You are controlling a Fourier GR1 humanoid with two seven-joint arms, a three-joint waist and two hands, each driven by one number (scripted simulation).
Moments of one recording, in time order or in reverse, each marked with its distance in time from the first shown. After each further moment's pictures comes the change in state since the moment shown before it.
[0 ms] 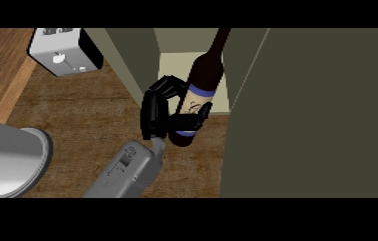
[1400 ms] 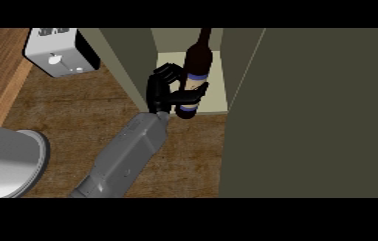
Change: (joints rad) left arm -0.308 0.002 0.020 0.548 0.402 -0.085 -0.244; right arm 0.016 0.024 -0.067 0.005 -0.025 0.066 -0.017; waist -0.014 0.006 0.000
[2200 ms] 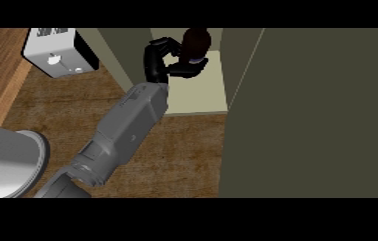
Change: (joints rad) left arm -0.290 0.011 0.089 0.310 -0.055 0.069 -0.029; right arm 0.023 0.030 0.004 0.012 -0.003 0.035 -0.031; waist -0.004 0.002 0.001
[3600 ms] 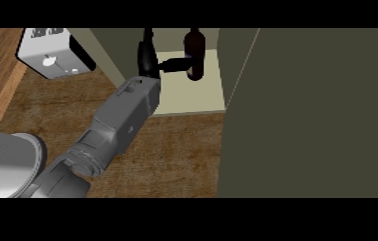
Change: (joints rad) left arm -0.104 0.017 0.008 0.221 -0.131 0.008 -0.031; right arm 0.038 0.016 0.024 -0.001 0.002 0.042 -0.033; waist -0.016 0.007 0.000
